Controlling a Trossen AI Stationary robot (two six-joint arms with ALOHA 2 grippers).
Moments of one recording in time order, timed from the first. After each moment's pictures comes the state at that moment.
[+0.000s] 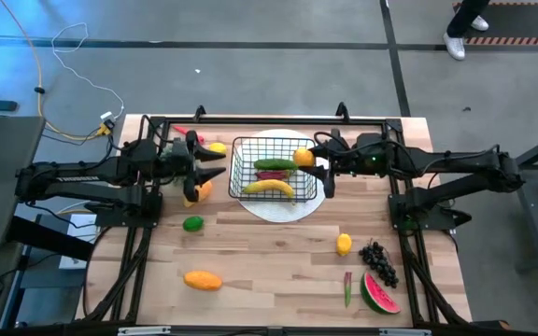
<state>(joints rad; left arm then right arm) 0.24 0.73 0.60 0.13 0.00 -0.11 -0.08 1.10 0.94 -0.07 0.07 0.08</state>
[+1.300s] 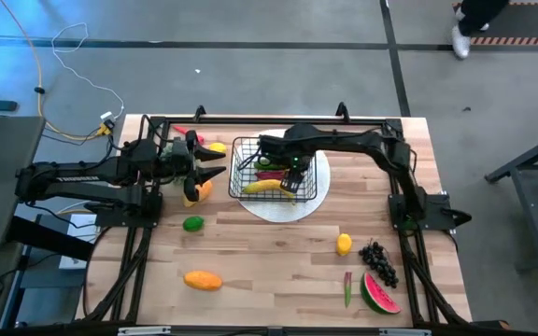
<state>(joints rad) 0.24 0.73 0.60 0.13 -0.01 -0.13 -0.24 2.10 1.84 -1.32 0.05 0.14</state>
